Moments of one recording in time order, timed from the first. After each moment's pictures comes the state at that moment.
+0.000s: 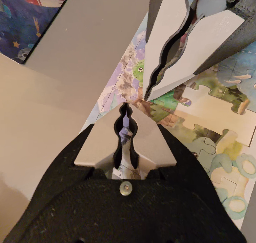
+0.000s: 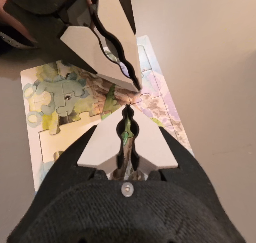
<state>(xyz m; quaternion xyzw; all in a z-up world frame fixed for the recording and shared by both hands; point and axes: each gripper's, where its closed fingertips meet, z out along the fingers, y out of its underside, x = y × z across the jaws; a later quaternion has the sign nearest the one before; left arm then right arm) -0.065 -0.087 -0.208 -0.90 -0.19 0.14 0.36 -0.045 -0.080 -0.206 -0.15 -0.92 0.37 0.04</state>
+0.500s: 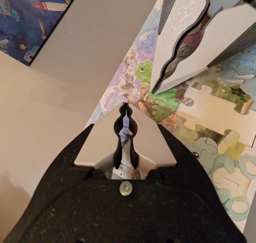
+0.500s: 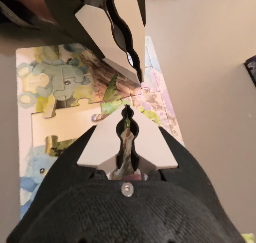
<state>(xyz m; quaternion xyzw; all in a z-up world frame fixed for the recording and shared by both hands) -0.067 -0.087 -0.205 -0.90 -0.19 0.15 0.36 -0.040 -0.066 -0.203 -0.09 -0.92 0.38 0.08</state>
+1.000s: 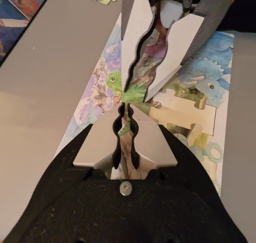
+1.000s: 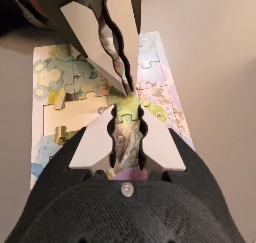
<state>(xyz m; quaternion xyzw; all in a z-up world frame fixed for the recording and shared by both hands) -0.035 -0.065 -0.200 -0.90 -0.13 0.07 0.40 -0.030 -0.058 -0.204 -0.09 -0.91 0.40 0.04</state>
